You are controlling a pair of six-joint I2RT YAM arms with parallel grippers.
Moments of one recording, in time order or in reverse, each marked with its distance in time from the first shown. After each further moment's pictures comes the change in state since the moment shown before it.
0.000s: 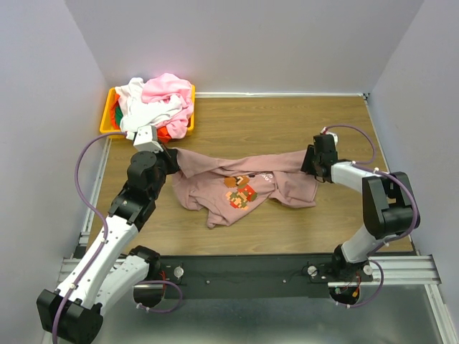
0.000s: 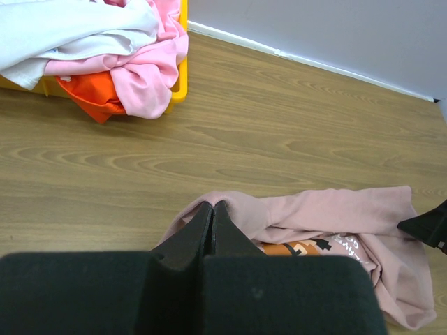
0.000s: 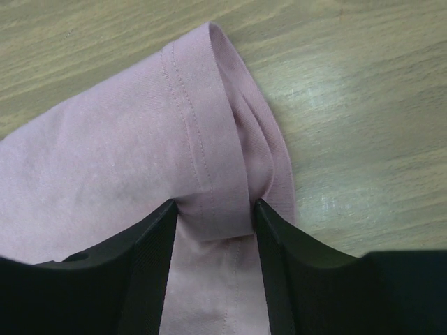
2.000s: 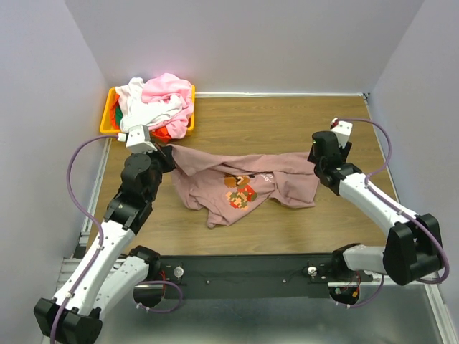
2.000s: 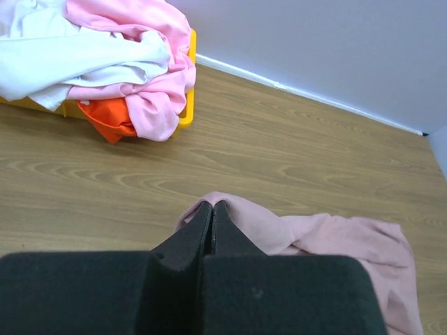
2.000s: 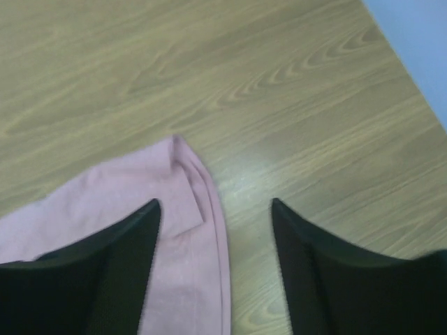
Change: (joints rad) left arm 0.000 -0.062 0.018 -0.003 -0.060 -0.011; right arm 0.171 -0.380 0.015 -0.146 0.511 -0.005
